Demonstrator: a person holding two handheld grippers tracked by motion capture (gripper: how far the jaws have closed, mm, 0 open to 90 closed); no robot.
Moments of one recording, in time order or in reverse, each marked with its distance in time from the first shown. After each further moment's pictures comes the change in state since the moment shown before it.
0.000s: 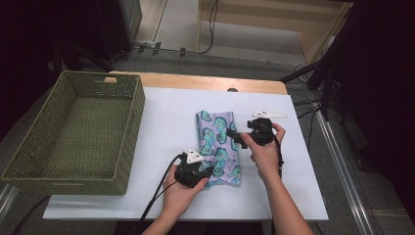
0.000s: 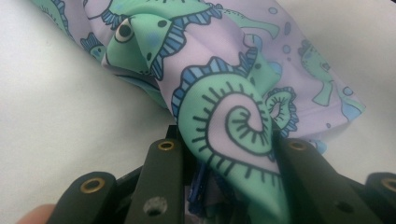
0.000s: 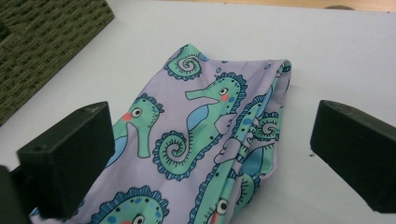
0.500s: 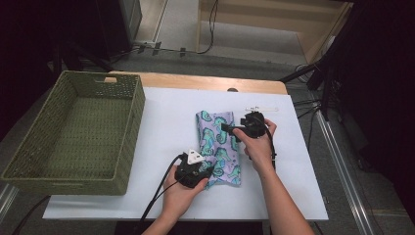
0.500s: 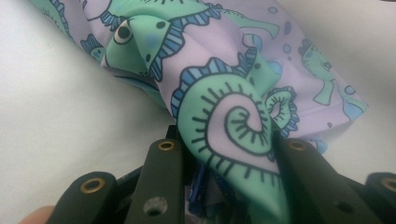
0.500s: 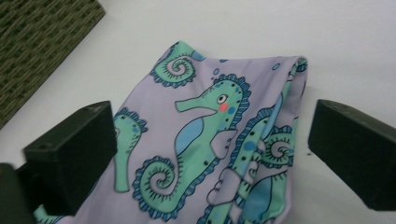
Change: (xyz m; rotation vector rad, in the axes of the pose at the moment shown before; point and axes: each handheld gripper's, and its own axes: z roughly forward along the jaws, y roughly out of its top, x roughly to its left) left arm -0.001 0.000 0.000 -0.003 0.005 0.005; right arm -0.015 0.008 0.039 0.045 0.038 0.062
